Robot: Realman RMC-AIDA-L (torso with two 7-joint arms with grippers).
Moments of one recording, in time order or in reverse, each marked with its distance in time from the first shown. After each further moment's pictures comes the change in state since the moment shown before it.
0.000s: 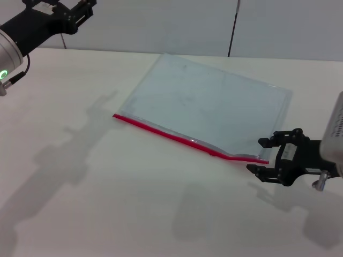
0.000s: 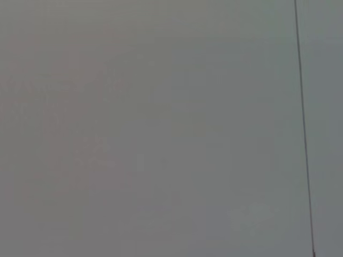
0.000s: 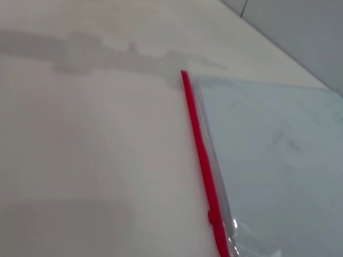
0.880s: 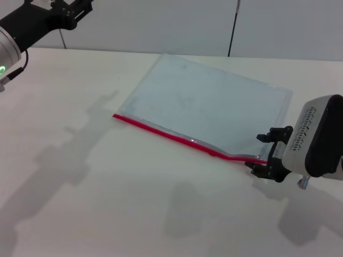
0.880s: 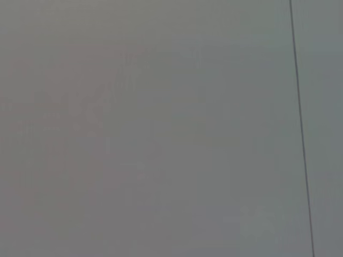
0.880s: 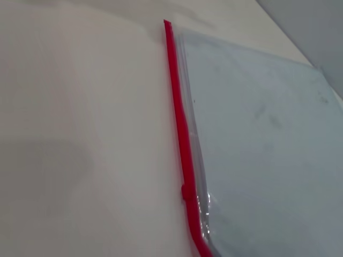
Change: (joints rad) left arm 0.002 0.005 0.000 0.021 0.002 0.000 -0.002; right arm 0.007 0.002 -0.204 -0.020 -0.252 0.224 0.176
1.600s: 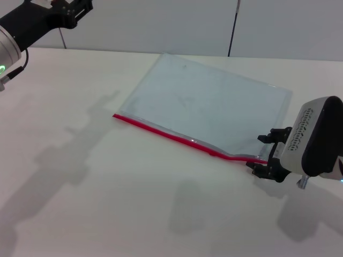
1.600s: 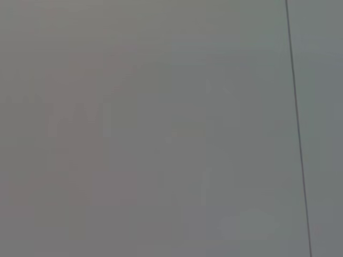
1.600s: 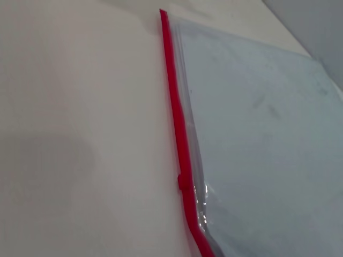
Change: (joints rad) left arm 0.002 0.000 0.000 0.007 0.000 -0.005 -0.001; right arm 0.023 -0.002 -0.008 0.052 -0.001 0.033 0.002
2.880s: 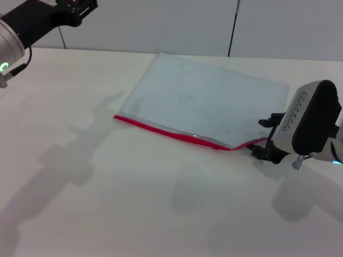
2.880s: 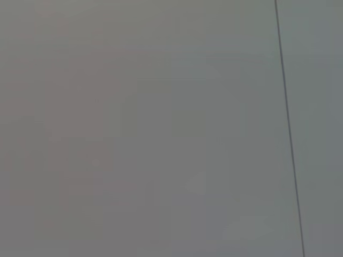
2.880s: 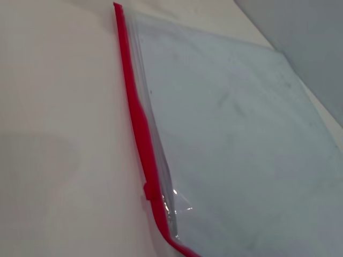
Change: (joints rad) left arm -0.005 -0.003 0.000 0.024 0.038 0.004 -0.024; right arm 0.120 -0.001 0.015 0.164 0.011 0.109 0.015
